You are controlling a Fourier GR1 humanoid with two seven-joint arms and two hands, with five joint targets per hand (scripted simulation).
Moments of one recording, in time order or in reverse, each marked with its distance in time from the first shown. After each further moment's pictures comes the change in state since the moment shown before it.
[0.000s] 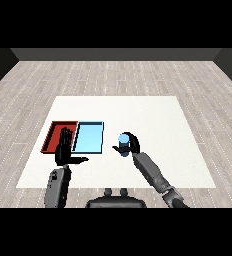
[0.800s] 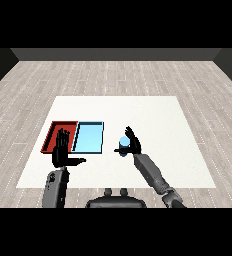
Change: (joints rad) left arm 0.028 0.009 0.014 -0.029 0.006 0.001 -0.011; right arm 0.022 0.016 -0.062 0.030 -0.075 0.156 -0.069
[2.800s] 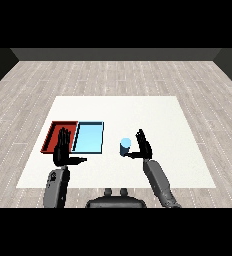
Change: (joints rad) left arm -0.018 -0.003 -0.001 0.023 -0.003 -0.003 0.006; right arm 0.235 0.000 -0.201 -0.299 0.217 0.131 0.120
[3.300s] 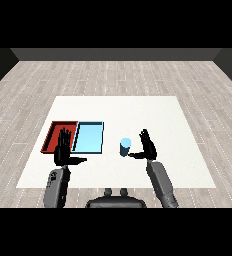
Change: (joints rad) left arm -0.008 0.001 0.007 0.036 0.005 -0.015 -0.023; right arm 0.049 -0.002 -0.057 -0.092 0.043 0.036 0.024
